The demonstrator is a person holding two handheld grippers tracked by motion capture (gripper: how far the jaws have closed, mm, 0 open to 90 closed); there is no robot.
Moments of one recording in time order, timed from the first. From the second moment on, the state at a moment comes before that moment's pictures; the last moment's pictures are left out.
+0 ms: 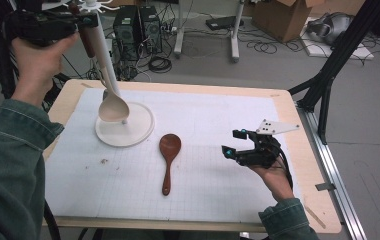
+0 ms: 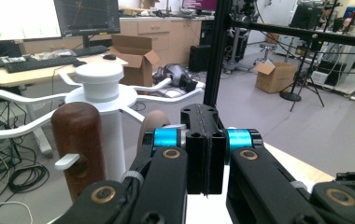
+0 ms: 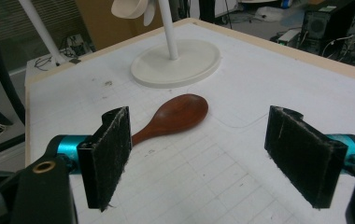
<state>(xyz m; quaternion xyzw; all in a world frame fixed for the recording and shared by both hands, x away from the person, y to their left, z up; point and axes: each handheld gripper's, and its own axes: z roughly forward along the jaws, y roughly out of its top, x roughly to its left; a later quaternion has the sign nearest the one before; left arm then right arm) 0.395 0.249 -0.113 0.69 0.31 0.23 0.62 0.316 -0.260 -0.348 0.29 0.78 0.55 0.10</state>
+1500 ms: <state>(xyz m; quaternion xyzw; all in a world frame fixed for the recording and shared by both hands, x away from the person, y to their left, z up) 0.379 0.281 -0.119 0.70 0.30 0.22 0.60 0.316 -0.259 -0.342 0.28 0.78 0.55 0.11</state>
